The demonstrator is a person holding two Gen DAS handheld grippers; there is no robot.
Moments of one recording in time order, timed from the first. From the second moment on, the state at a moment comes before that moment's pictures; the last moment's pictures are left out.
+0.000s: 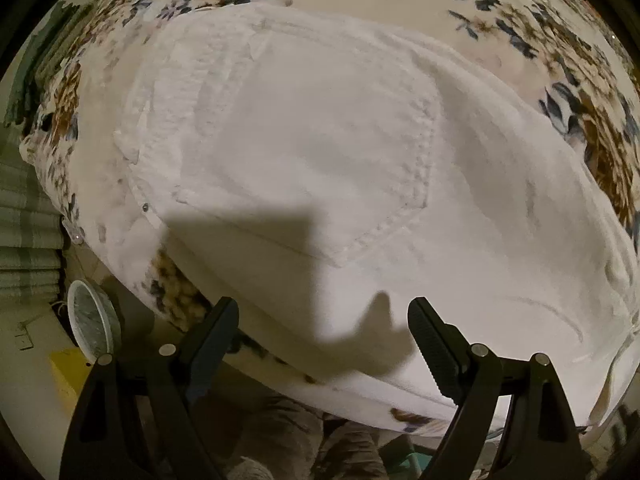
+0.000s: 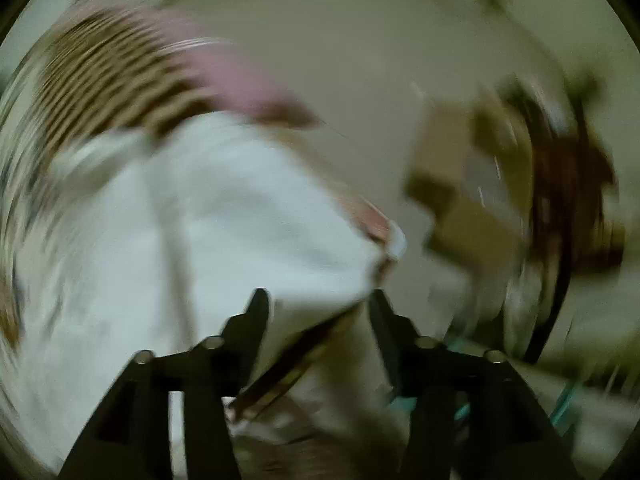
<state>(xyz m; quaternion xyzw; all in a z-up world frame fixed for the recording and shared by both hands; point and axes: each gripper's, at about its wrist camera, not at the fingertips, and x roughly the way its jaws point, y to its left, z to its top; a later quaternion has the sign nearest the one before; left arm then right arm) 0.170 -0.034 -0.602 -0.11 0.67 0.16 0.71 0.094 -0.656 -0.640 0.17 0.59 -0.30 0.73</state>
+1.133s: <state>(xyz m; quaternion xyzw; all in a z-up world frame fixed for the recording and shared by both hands) 0.155 -0.009 -0.588 -0.15 0.66 0.18 0.71 0.069 -0.646 -0.618 0.30 0.57 -0.37 0.67</state>
